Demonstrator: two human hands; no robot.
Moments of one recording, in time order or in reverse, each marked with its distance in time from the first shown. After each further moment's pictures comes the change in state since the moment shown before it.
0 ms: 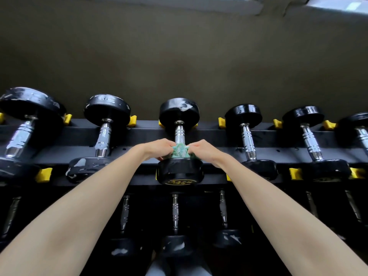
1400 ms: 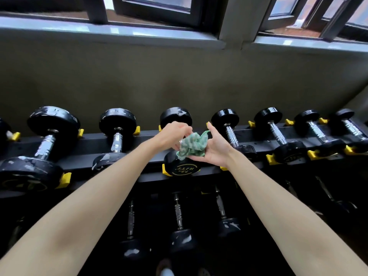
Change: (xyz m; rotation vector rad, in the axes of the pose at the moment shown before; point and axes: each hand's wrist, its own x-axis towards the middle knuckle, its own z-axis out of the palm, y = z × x) left_hand -0.127 0.046 0.019 -0.113 0.250 0.420; right_hand -0.123 -0.027 0.017 1.135 -0.202 -0.009
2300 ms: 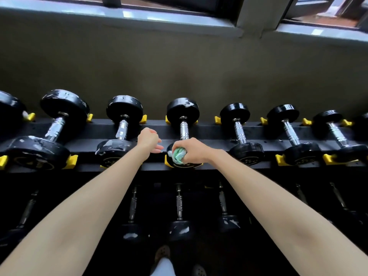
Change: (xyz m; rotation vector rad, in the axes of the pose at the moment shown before) left_hand 0.000 -0.075 -0.003 -0.311 0.536 -0.478; right_hand 0.029 0.024 0.021 -1.682 -0.057 -0.341
